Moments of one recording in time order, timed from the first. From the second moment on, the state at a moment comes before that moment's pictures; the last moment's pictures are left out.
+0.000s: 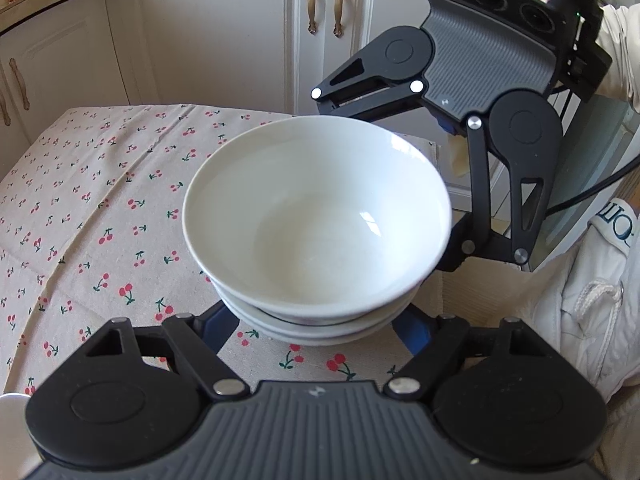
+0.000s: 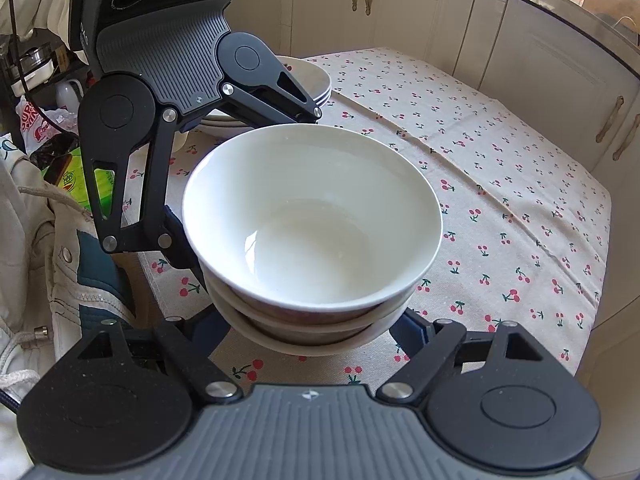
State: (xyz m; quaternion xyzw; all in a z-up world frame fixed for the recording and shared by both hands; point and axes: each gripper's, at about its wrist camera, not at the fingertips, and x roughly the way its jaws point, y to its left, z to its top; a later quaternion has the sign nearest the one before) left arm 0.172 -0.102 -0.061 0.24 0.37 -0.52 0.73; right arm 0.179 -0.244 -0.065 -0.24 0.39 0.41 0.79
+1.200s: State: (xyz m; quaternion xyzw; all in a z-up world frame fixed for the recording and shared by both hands) left arm 0.175 0.064 -0.007 0.20 0.37 -0.31 0.85; right arm 0.263 -0.062 -0.023 -0.35 0.28 0.54 0.71
